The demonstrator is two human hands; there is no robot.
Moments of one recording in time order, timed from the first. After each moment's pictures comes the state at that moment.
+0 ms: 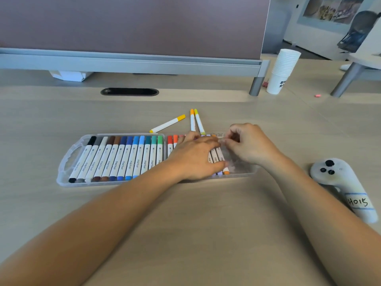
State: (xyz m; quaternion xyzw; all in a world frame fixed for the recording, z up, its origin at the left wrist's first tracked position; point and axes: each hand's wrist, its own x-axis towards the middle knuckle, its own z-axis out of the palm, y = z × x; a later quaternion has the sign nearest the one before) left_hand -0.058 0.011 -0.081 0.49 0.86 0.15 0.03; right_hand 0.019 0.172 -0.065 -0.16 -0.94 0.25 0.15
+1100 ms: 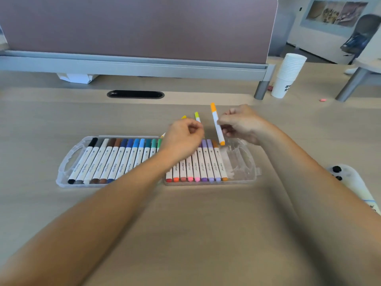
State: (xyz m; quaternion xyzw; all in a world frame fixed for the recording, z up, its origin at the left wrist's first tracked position) left_hand -0.100 -0.003 -0.068 0.28 0.81 0.50 0.08; right_hand -0.039 0.164 -0.027 -0.24 -0.78 0.57 0.09
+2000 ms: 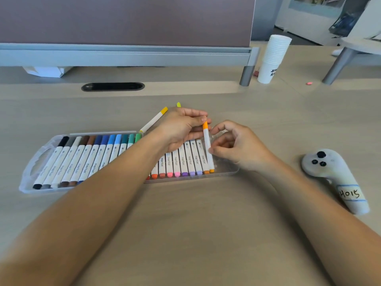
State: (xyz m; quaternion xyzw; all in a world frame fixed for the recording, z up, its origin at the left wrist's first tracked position) left_hand -0.096 0.047 -0.060 0.18 0.59 0.70 0.37; right_hand 0.045 0.163 -0.069 -0.13 -0.86 0.48 0.12
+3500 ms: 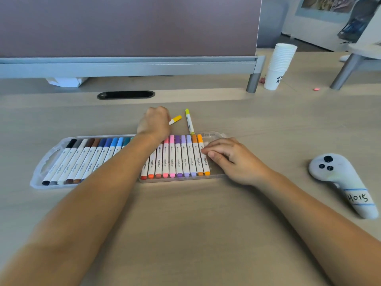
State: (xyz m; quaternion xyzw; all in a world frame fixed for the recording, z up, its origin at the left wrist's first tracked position) left_hand -0.153 0.010 -0.064 0.22 0.95 0.21 -0.04; right_hand 0.038 0.151 -0.093 0.01 -0.96 0.26 0.14
